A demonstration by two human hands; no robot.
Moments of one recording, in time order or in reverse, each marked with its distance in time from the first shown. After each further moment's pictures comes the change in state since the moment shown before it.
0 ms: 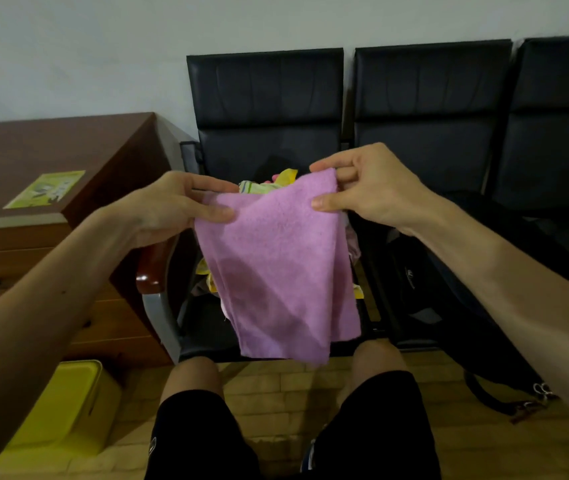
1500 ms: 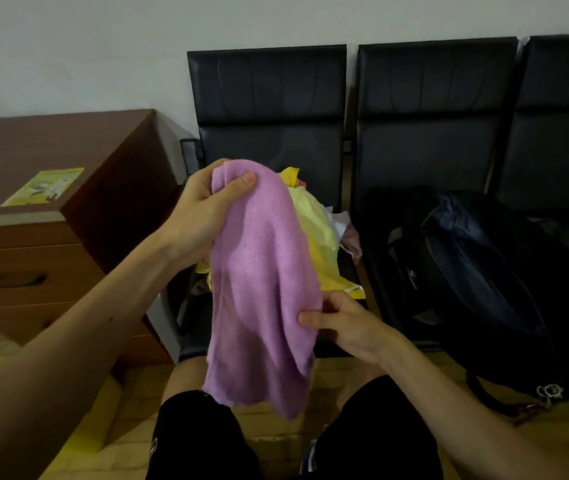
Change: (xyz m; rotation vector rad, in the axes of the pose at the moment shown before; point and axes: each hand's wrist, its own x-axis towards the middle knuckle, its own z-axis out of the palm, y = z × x) left_hand 0.012 -0.019 0.041 -0.144 0.174 0.452; right_hand -0.069 0.095 0.109 0.866 -0.318 0.289
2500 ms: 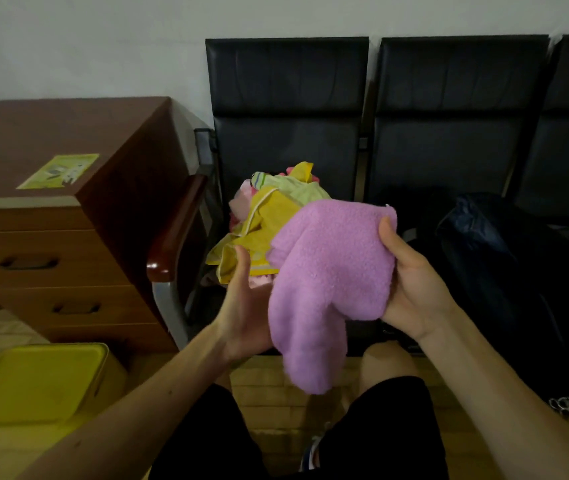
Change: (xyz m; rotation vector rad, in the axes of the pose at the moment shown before) left_hand -0.068 -0.107 0.042 -1.123 -0.346 -0.659; right_hand -0.010 -0.067 0.004 0.547 0.154 -0.108
